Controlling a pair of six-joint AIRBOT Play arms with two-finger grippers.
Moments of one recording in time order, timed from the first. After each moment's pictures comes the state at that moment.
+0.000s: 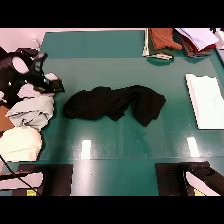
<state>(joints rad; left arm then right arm) 0.01 -1.39 1.25 1.32 -1.11 -1.53 0.10 -0.95 1.70 -1.20 1.10 1.39</state>
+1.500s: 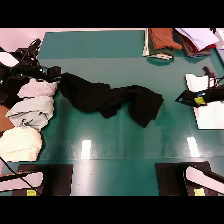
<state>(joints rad) 0.04 -1.36 1.34 1.02 -1.05 -1.38 -0.33 -1.22 0.96 -1.06 1.16 1.31</state>
